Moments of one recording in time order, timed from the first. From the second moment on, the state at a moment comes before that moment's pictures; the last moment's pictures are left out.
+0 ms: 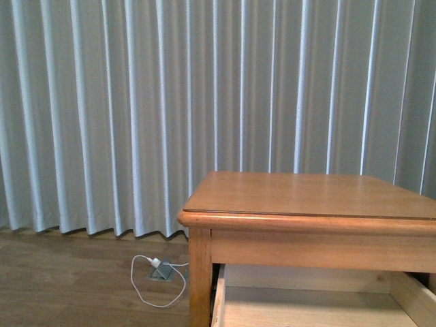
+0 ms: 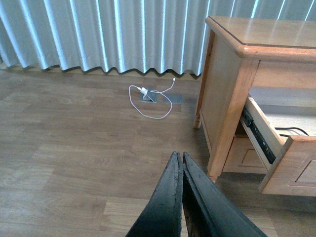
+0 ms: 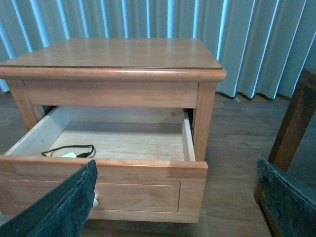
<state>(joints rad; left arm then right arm) 0.00 0.07 0.08 -0.02 0.00 -0.01 -0.31 0.12 0.10 0.02 -0.30 -0.01</state>
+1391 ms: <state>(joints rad) 0.00 0.00 0.02 0.00 0.00 0.00 -0.31 0.12 0.10 0.02 -0.31 -0.01</state>
